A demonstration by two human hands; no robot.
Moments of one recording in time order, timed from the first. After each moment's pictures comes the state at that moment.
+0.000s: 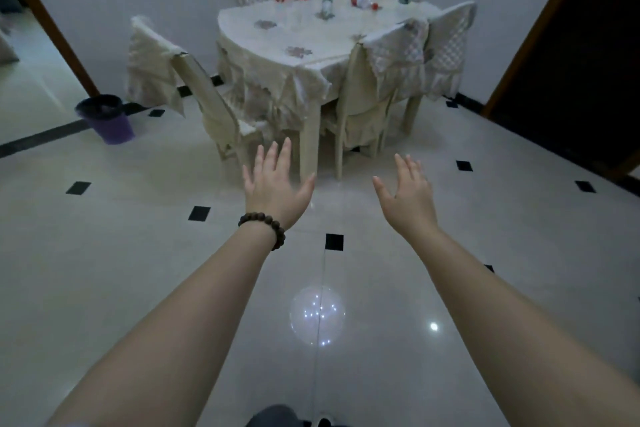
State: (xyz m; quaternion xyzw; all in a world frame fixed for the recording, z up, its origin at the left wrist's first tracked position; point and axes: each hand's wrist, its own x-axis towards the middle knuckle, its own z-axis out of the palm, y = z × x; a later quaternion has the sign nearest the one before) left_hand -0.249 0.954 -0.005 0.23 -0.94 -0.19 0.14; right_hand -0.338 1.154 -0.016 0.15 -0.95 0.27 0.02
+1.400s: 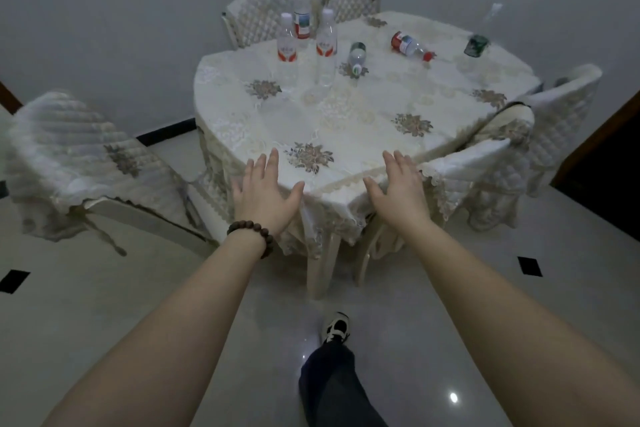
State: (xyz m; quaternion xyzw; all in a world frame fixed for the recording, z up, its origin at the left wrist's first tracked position) left_hand -0.850 0.613 -0.037 0.29 -0.93 -0.20 0.12; right_hand -0.961 0.807 -0.024 0.21 -0.95 0.25 -0.02
